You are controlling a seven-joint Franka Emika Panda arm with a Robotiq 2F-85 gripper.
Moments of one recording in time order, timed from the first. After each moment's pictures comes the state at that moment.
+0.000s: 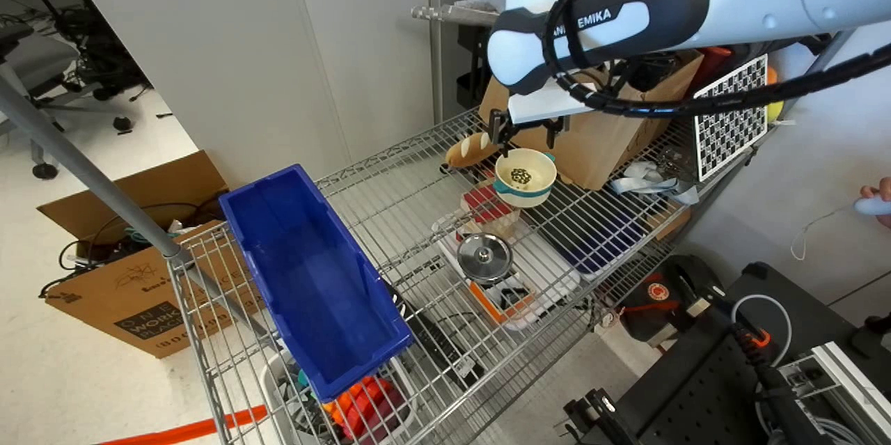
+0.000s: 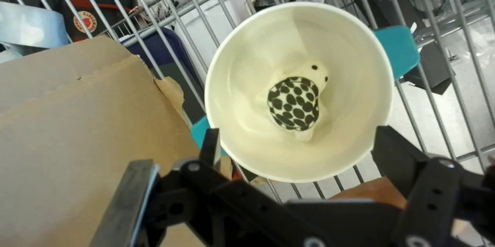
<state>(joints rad) -0.01 1.01 -0.08 -1.15 -0.03 2.10 0.36</state>
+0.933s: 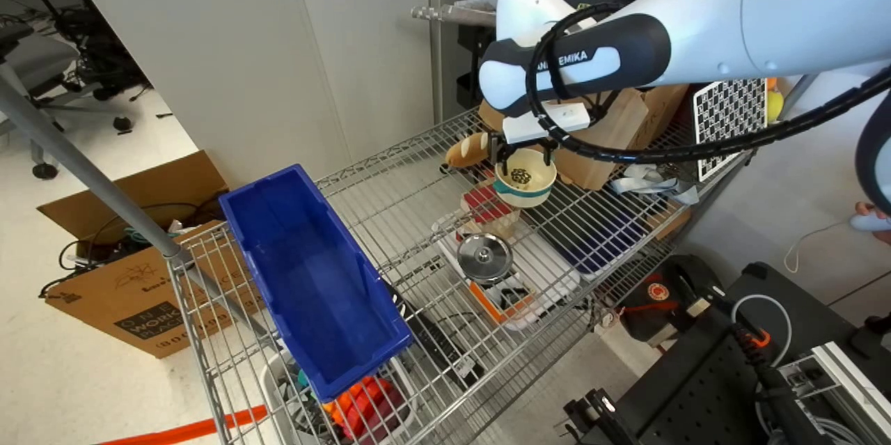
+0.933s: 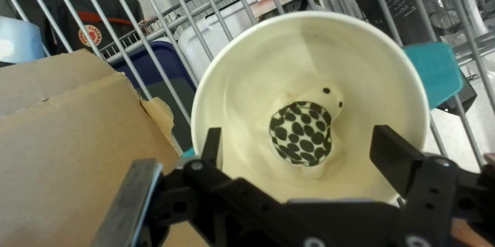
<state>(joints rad) -0.01 1.14 -0.09 -1.03 -0.03 2.04 0.36</state>
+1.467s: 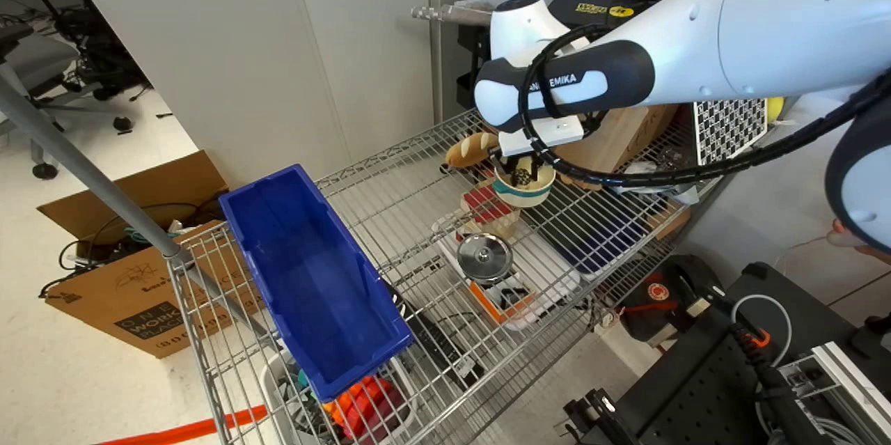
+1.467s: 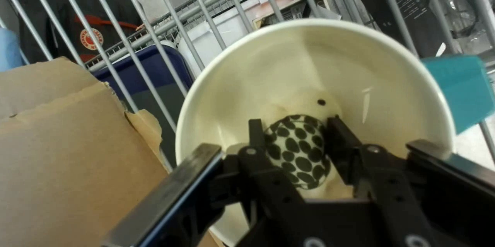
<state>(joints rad) 0.01 1.20 -0.10 -0.98 -0.04 2.03 0.38</state>
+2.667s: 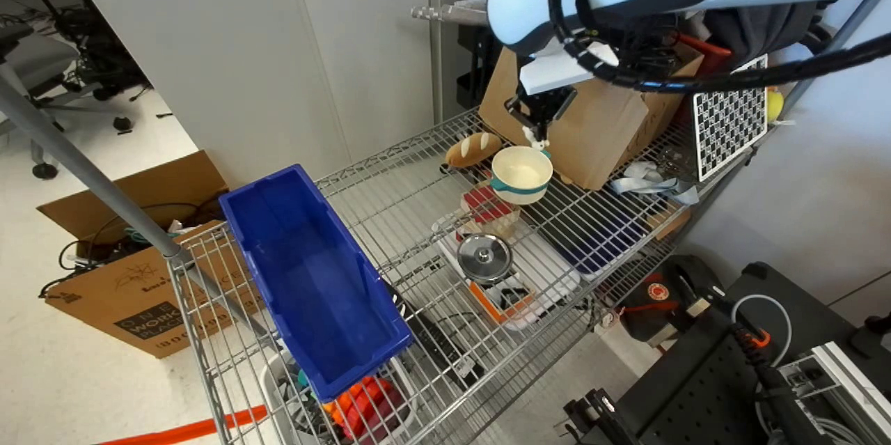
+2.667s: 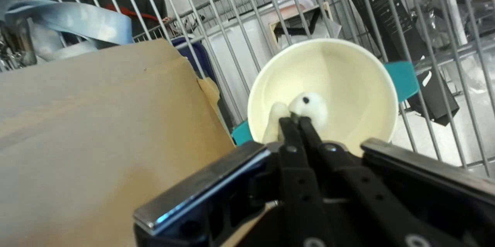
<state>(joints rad) 0.00 0.95 -0.12 -1.11 -0.04 1.92 0.26</state>
